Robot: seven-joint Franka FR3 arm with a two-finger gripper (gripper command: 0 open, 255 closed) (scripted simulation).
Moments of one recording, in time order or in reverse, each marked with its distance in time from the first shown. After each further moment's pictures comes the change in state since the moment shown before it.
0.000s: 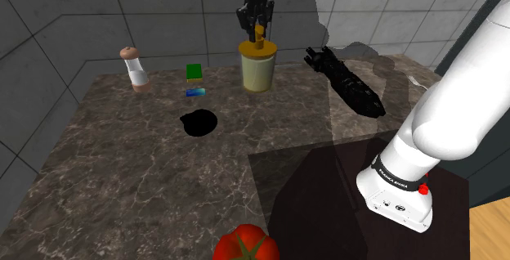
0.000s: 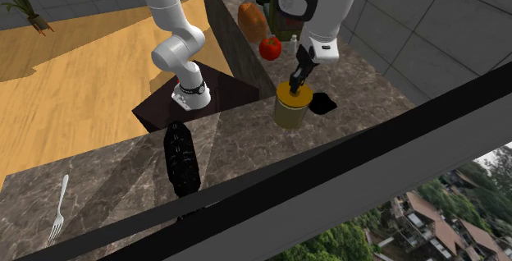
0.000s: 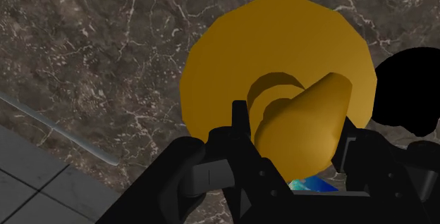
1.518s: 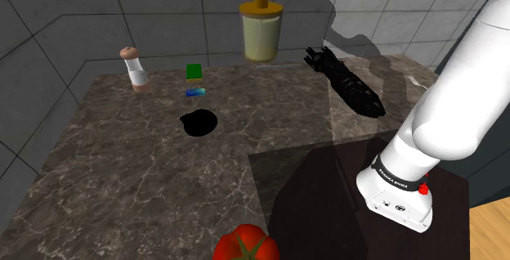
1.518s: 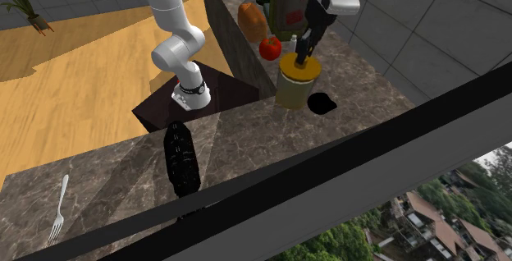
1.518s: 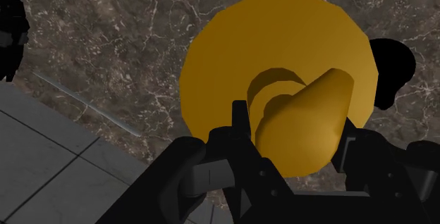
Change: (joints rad) arm 0.004 0.065 0.004 0.395 -0.007 -0.330 -0.005
